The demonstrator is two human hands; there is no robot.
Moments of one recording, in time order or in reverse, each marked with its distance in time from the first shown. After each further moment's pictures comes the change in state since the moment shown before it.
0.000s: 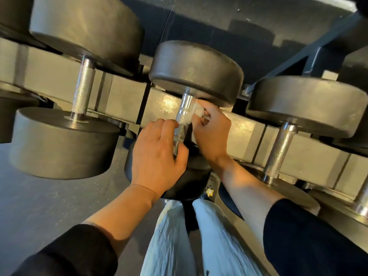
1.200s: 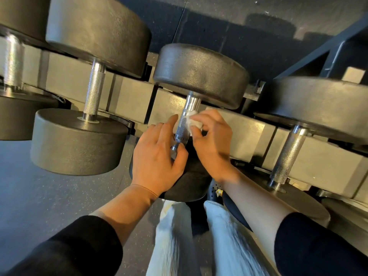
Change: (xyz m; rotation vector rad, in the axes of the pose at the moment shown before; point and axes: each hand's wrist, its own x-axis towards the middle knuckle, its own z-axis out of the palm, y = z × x) left_hand 0.002 0.000 0.000 -0.047 -0.016 -0.016; right_hand -0.009 0.014 -0.004 -0.067 -0.129 -0.189
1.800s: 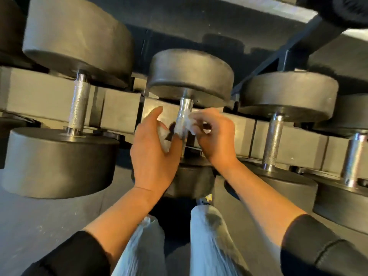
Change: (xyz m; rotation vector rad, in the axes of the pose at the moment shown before) left_hand 0.001 -0.019 -0.012 -0.401 0.098 -0.099; right_hand -0.010 -0.029 -0.008 -0.153 0.146 -0.080
